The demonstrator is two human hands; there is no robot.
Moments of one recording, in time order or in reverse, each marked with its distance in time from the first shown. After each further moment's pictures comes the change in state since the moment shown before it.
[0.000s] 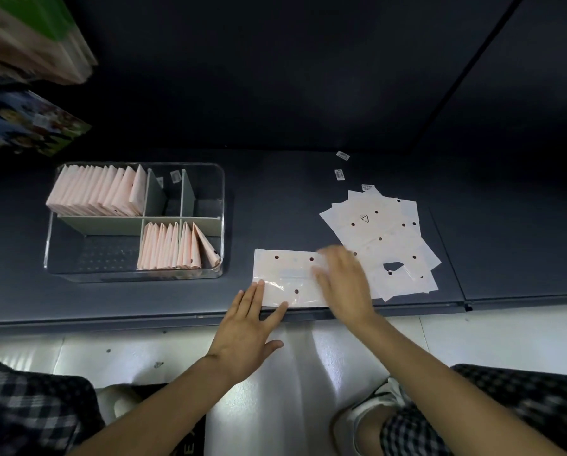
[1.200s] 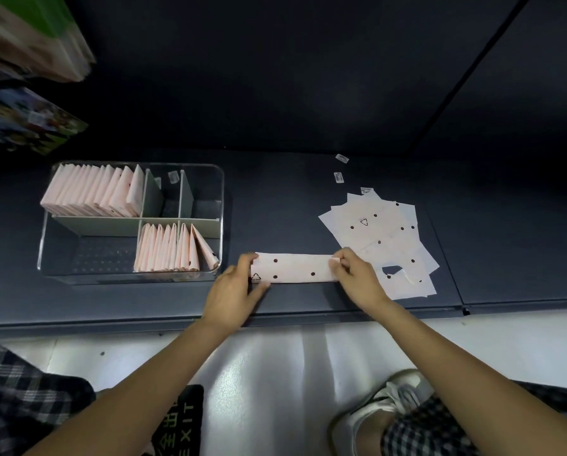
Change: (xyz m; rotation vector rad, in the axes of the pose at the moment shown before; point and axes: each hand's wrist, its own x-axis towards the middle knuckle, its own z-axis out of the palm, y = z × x) left_hand 0.039 -0.033 -0.034 -0.658 0.265 -0.315; right_hand 0.017 0.037 -0.008 0.463 -0.218 0.270
